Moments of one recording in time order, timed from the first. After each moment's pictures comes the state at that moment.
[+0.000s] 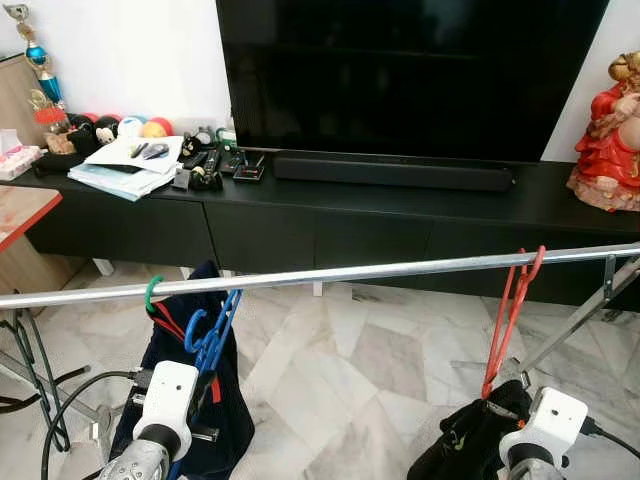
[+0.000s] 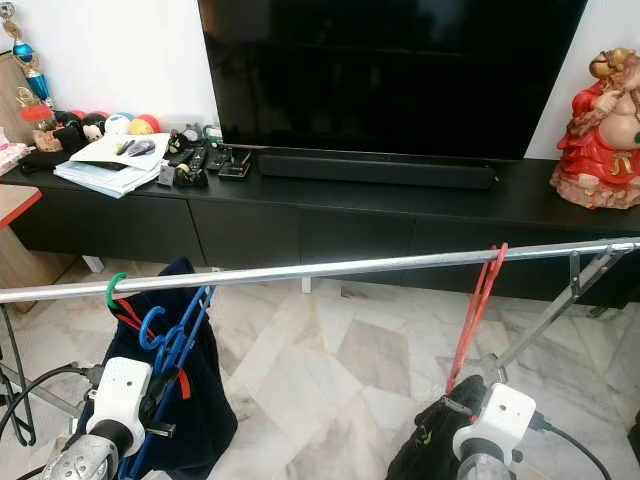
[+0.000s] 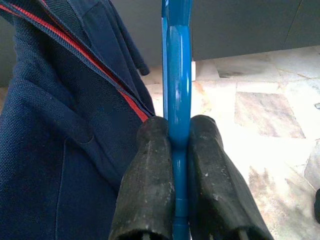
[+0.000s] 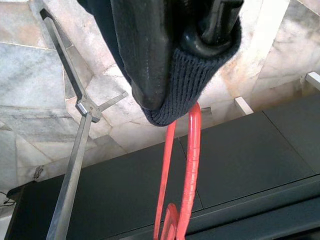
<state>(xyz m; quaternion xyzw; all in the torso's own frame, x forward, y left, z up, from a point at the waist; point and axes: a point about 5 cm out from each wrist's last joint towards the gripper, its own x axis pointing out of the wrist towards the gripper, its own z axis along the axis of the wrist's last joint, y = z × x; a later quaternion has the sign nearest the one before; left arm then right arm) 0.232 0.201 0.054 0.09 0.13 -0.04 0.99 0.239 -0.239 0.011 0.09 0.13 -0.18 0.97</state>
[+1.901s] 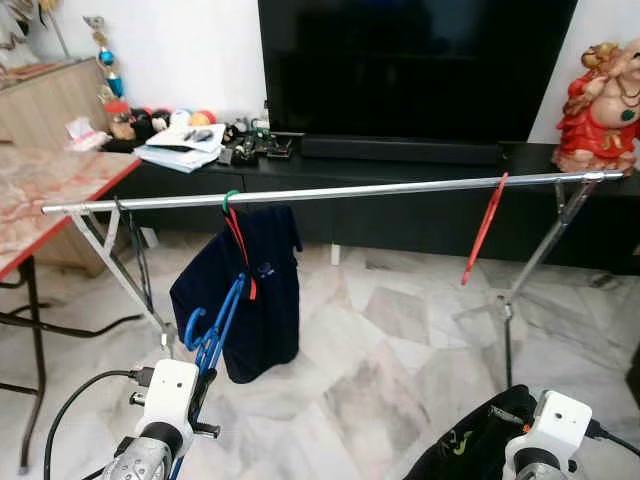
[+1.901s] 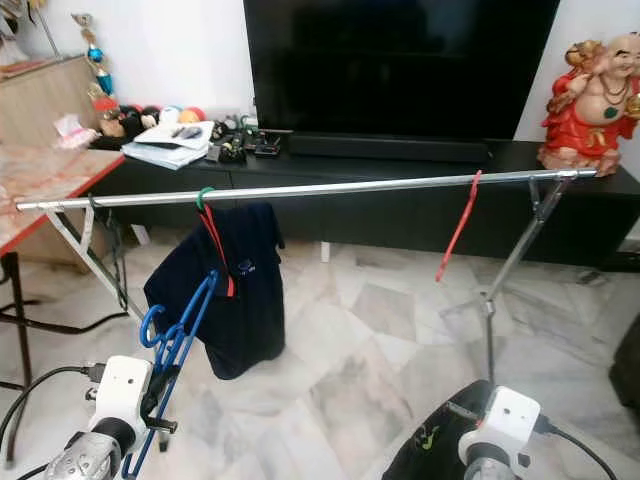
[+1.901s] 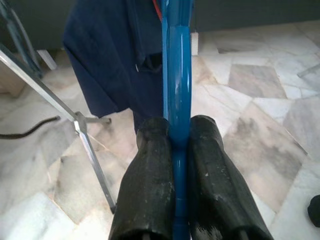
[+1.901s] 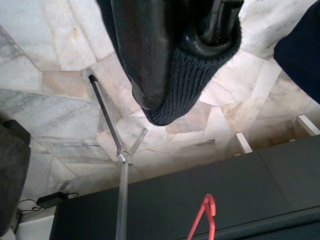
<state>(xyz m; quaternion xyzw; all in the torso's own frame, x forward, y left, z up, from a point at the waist) 0.235 0.201 0.054 0.08 0.13 -0.03 0.99 0.236 -0.244 0.009 0.08 0.14 -0.19 0.97</state>
